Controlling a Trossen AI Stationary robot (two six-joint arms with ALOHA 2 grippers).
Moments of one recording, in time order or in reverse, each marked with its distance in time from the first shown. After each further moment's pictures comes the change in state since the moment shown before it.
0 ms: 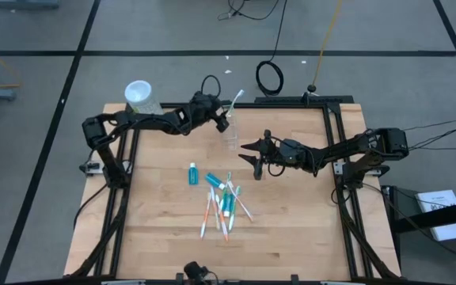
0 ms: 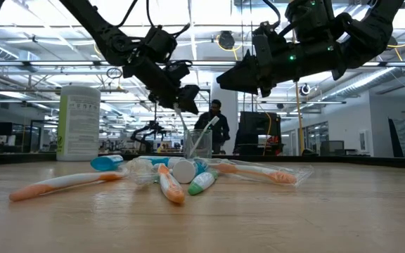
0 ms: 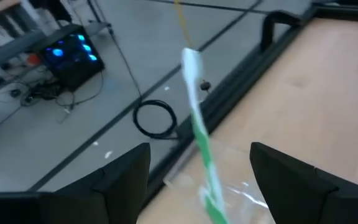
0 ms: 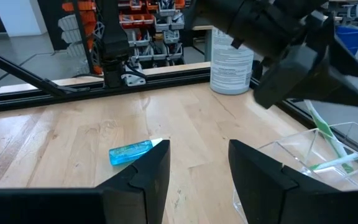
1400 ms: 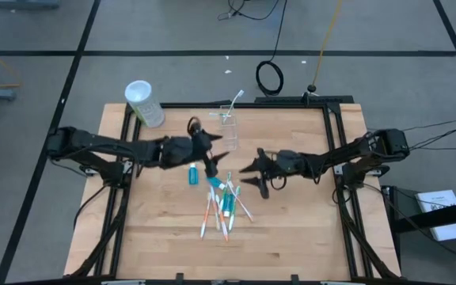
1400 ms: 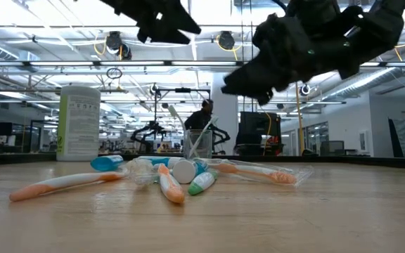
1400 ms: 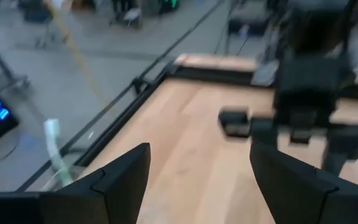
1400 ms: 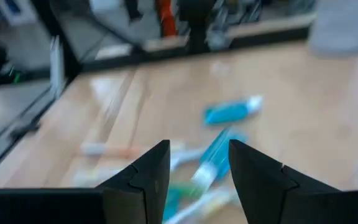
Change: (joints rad) left arm -0.540 -0.399 -0.081 -0.194 -0.130 -0.121; right arm 0.120 0.004 0.001 -0.125 -0.227 0.097
